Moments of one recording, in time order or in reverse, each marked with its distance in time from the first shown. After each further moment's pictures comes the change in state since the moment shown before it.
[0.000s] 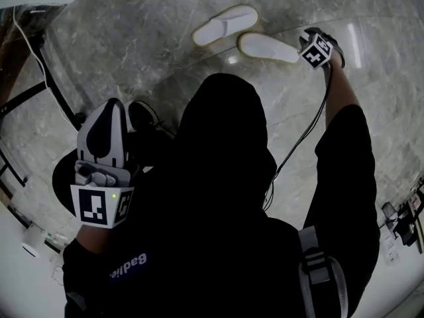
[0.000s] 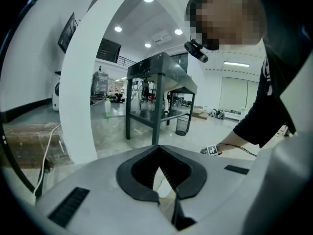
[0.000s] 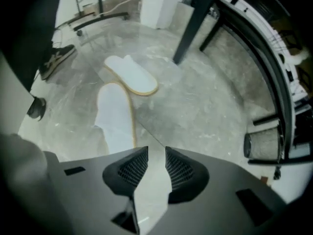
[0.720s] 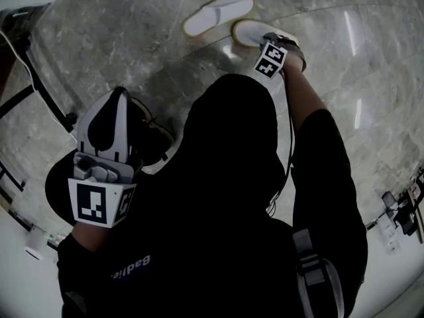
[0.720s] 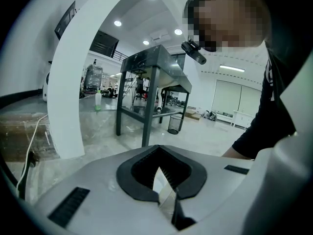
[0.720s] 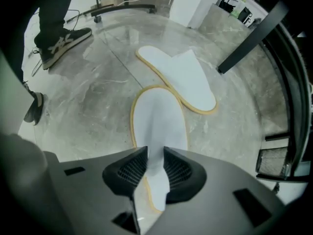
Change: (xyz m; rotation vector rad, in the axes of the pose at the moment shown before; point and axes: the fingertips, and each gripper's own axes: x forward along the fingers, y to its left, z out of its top) left arm 0.035 -0.025 -0.026 -0.031 0.009 -0.102; right arm 0.050 0.139 0.068 -0.146 -0.023 0.029
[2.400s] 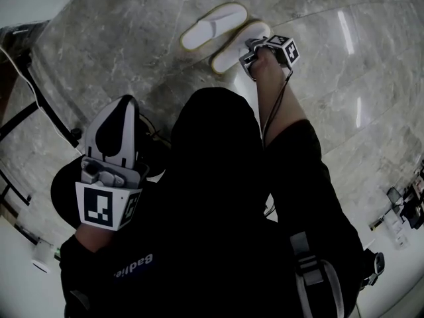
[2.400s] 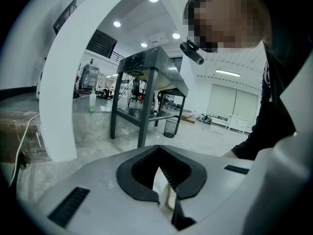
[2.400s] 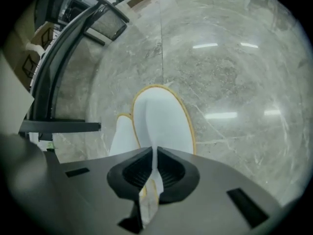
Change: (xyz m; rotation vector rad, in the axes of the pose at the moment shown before) left arm 0.016 0.001 0.016 -0.013 -0.048 -0.066; right arm -0.008 -0.027 0.031 2.398 -0.273 0.483
